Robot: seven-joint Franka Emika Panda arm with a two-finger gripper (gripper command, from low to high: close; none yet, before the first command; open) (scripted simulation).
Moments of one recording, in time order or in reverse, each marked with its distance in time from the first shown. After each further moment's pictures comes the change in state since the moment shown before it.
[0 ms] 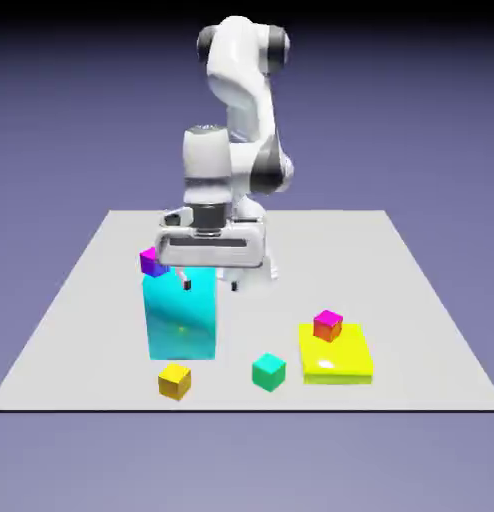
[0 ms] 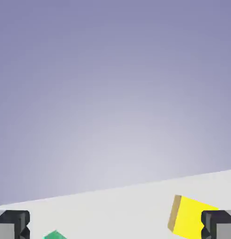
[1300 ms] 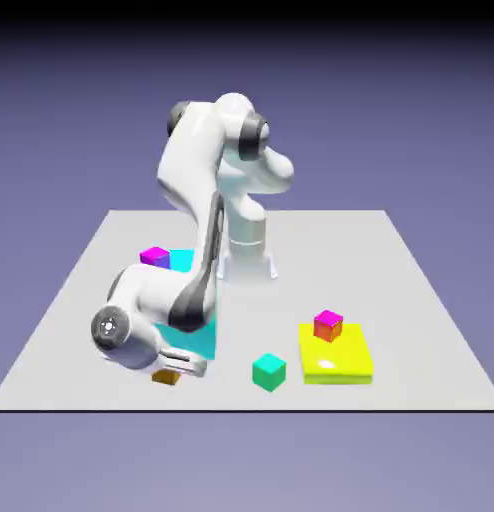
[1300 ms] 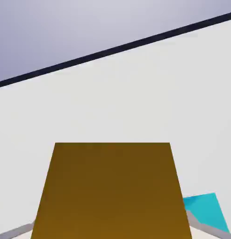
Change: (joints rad) arm -0.139 0.666 0.018 0.554 -0.145 -0.684 -0.096
